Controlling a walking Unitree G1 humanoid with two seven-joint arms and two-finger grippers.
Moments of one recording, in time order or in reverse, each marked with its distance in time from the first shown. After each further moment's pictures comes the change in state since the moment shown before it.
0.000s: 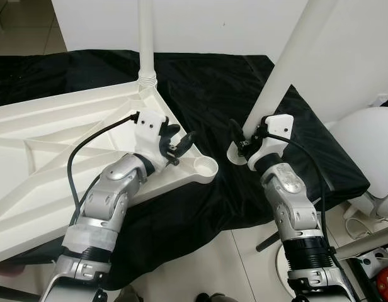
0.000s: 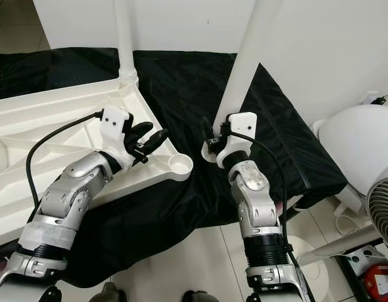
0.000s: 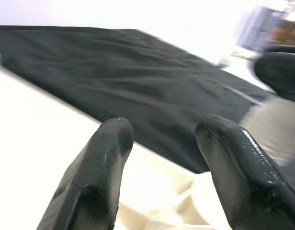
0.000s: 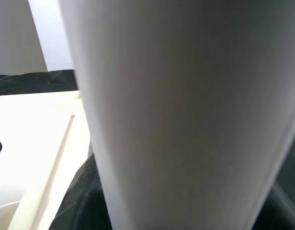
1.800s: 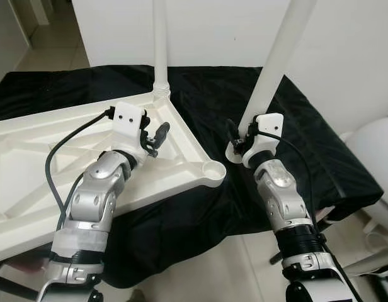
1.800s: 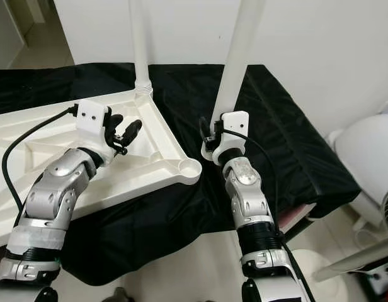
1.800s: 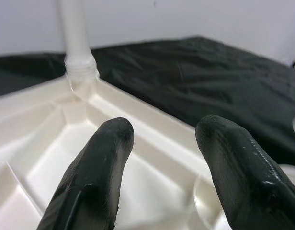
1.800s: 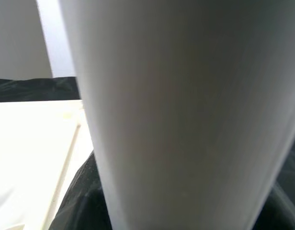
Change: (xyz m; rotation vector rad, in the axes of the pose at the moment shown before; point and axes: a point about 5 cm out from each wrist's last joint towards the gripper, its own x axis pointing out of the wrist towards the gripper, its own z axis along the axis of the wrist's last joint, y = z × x) left arm -0.020 0.021 0.003 0.123 0.033 0.183; right arm 0.016 0.000 -0.013 -0.037 0.020 -0.027
